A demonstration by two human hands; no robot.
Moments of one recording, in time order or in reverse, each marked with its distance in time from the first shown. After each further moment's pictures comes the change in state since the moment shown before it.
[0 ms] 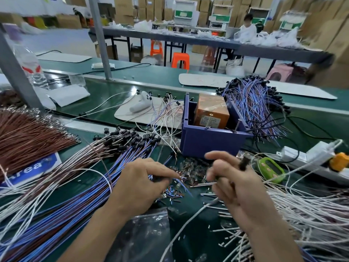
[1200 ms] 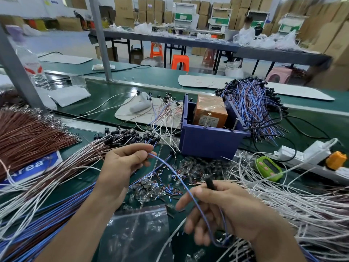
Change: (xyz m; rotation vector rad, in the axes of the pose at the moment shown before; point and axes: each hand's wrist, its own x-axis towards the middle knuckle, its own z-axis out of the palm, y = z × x) left_hand 0.013 -0.009 -0.021 -0.870 0.223 -0.479; right_hand -0.011 0.004 -0.006 -0.241 -0.547 0.481
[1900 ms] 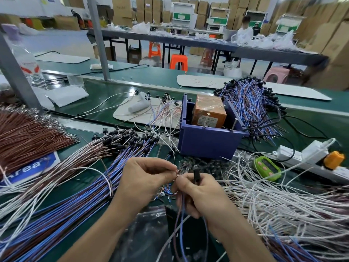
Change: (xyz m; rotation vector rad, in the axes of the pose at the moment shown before) left_hand -0.022 -0.013 0.029 0.243 -0.171 0.140; right_hand 0.043 0.014 0.031 -0.075 0.502 -0.250
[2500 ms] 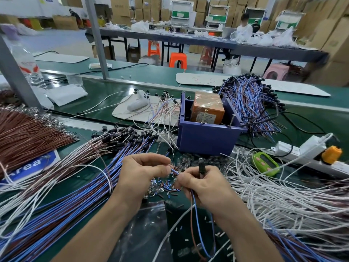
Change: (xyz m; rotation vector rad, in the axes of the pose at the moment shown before) left_hand 0.003 0.001 0.000 -0.113 0.098 -0.152; right_hand 0.003 -0.002 -0.015 -0.191 0.045 -0.072
